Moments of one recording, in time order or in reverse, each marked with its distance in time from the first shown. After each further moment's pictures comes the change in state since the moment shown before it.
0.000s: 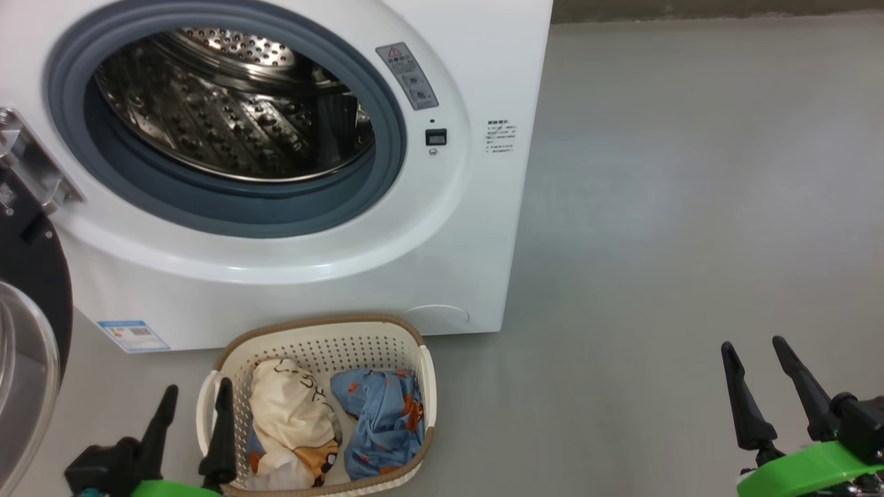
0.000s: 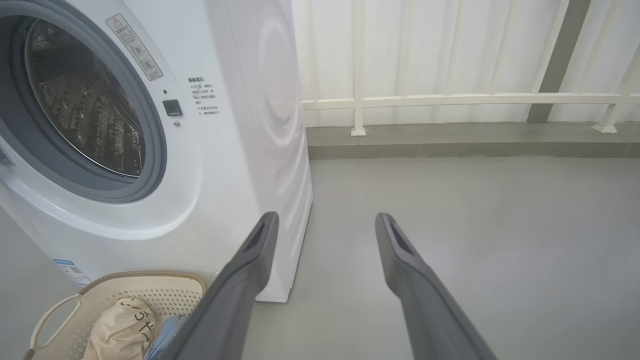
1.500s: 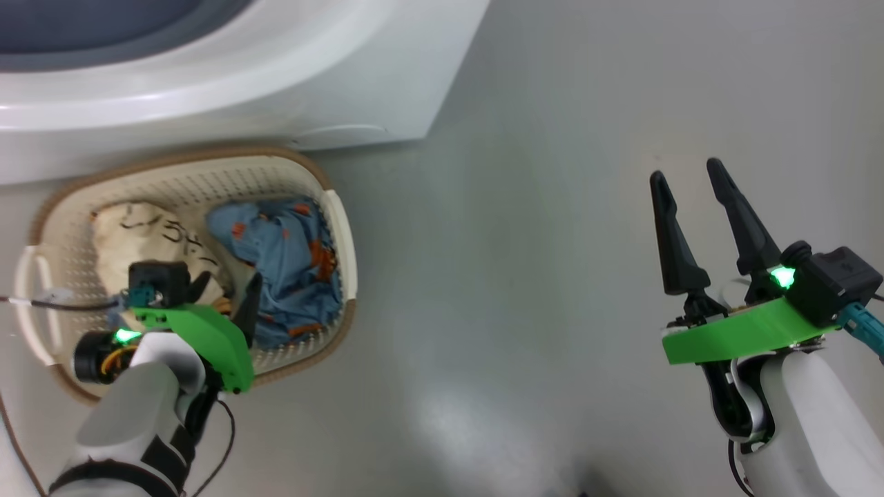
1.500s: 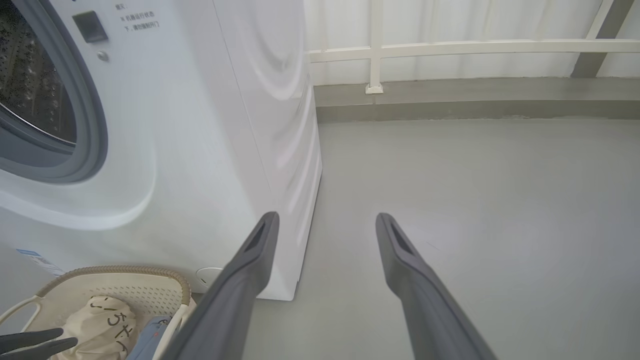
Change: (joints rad) left arm -0.718 0.012 -0.419 0.823 -0.096 0.000 0.084; right arm -0.379 0.098 0.104 -0.051 -0.018 0.000 -0.003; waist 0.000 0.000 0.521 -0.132
